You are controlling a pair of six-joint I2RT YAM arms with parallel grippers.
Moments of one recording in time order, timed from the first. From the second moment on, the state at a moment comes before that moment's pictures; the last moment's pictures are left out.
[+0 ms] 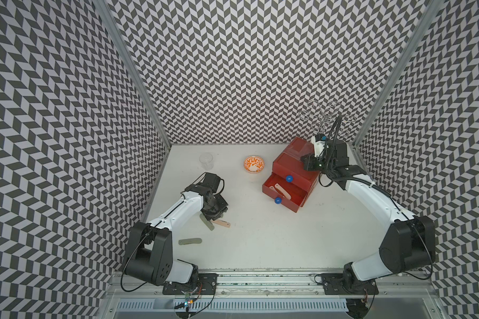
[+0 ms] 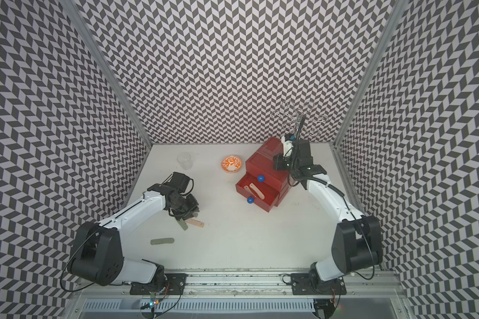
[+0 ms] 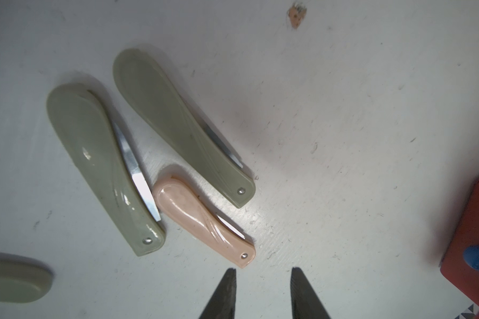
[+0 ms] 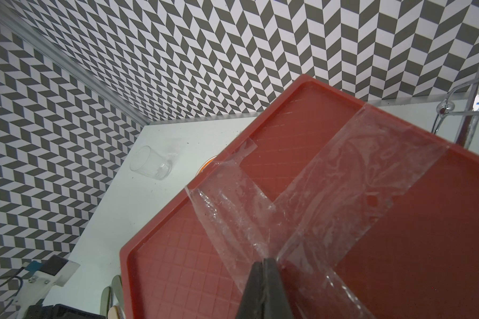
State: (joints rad) left arm -0.28 1.44 0.93 -0.81 0.19 -0.95; right arm 0.21 1.52 1.23 -0.28 -0.28 0.27
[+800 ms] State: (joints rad) left arm -0.25 1.46 0.86 -0.82 0.18 -1.05; right arm 0.21 1.51 1.20 -0.24 -0.29 0.27
